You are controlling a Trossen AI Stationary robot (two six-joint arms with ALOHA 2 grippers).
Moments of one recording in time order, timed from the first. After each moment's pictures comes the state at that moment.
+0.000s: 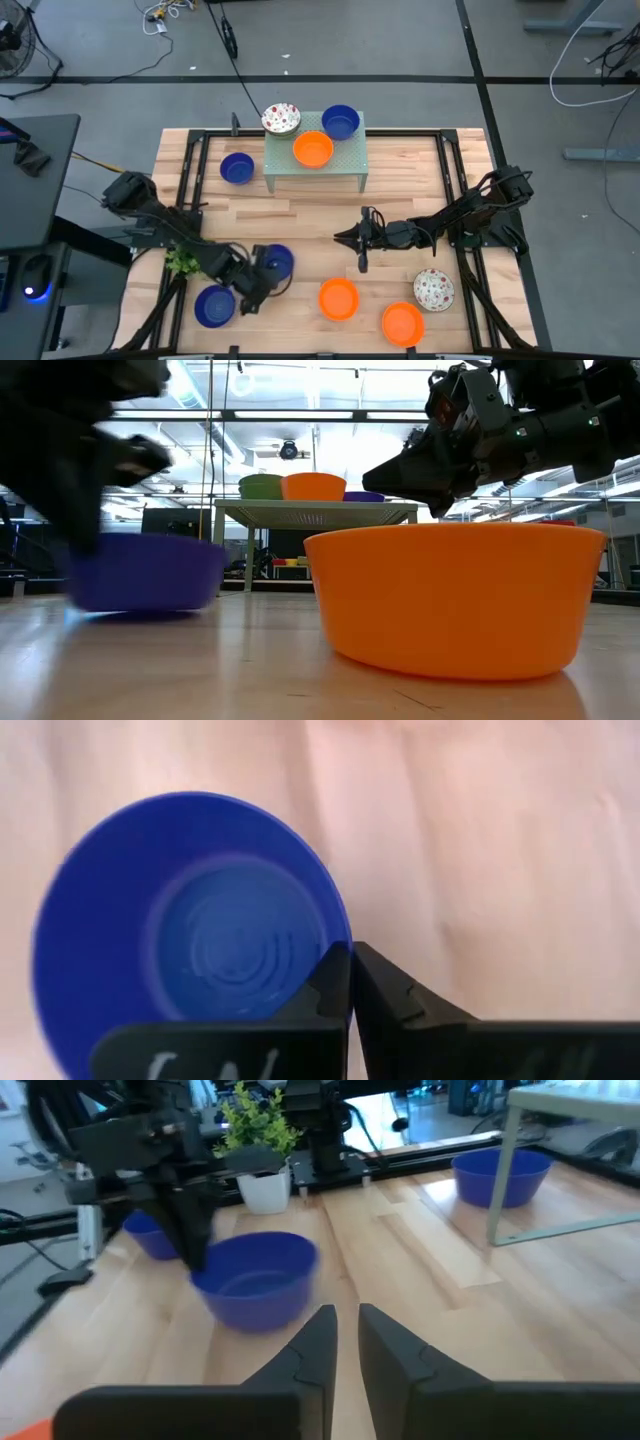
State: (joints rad) left arm -0.61 1.60 0.91 -0.43 -0.26 -0.36; right arm 0.30 1.68 0.50 0.98 0.34 0.23
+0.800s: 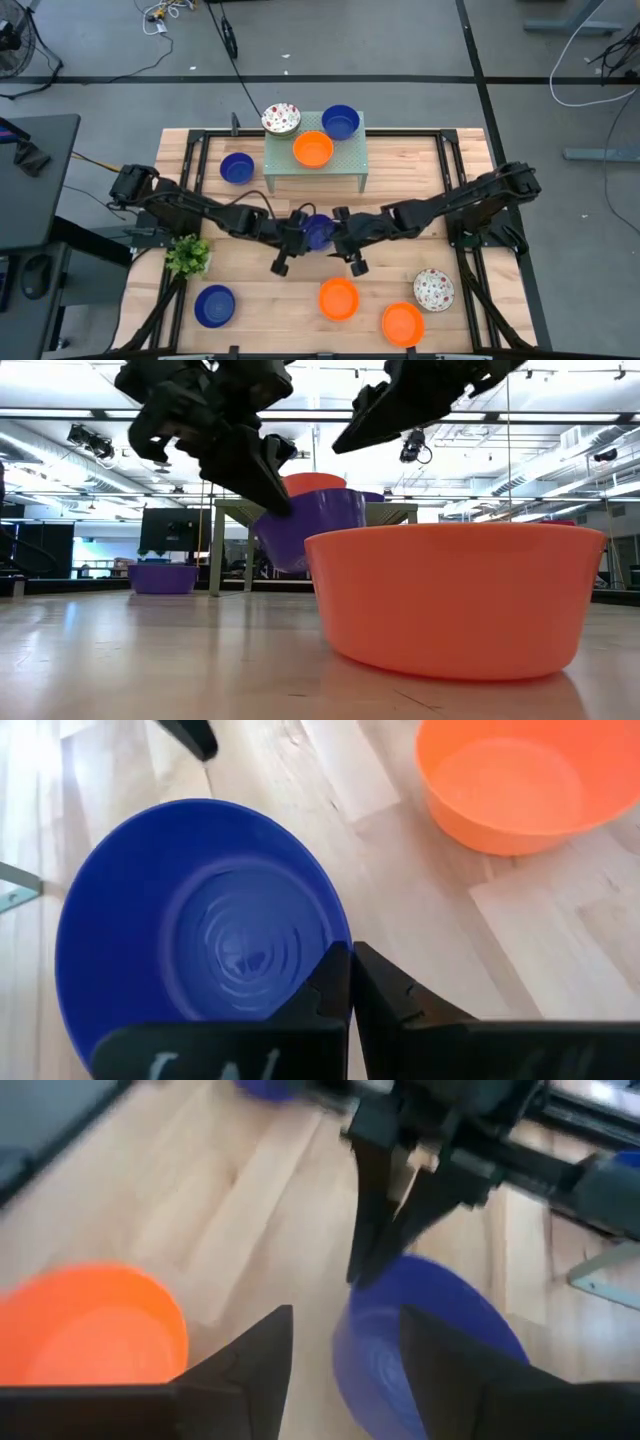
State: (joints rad) left arm -0.22 1.60 0.91 -0.08 -0.07 0.23; right arm 0.23 1.61 1.09 -0.19 0.03 -0.20
